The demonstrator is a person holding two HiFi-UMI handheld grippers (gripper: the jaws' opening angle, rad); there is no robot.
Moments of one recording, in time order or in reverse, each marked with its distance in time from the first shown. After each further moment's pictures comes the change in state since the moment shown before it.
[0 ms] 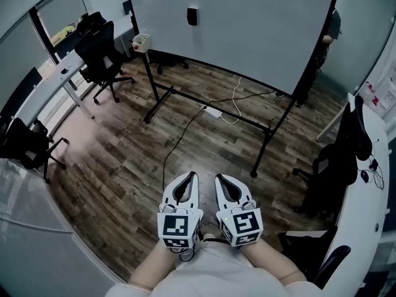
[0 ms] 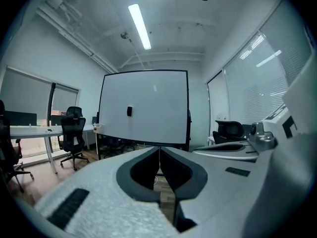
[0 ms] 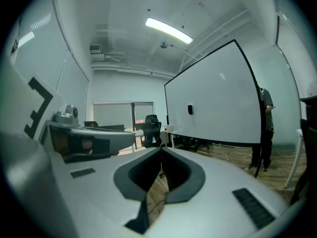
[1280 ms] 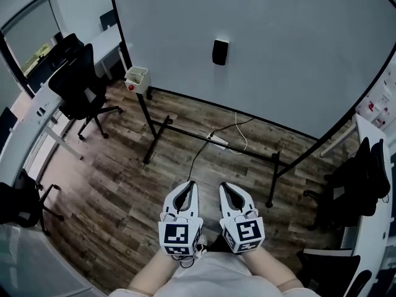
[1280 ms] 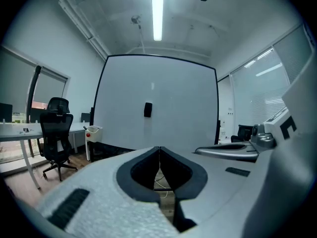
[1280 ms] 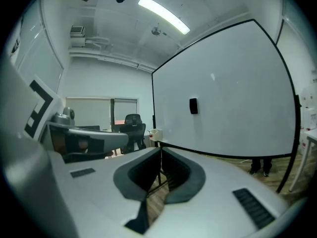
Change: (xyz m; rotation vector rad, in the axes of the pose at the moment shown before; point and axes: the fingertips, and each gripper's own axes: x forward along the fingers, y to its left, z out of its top) left arm 0.244 0.296 0.044 -0.032 0.009 -0.145; right arm 0.365 -0.026 0.061 0.014 0.000 -0.188
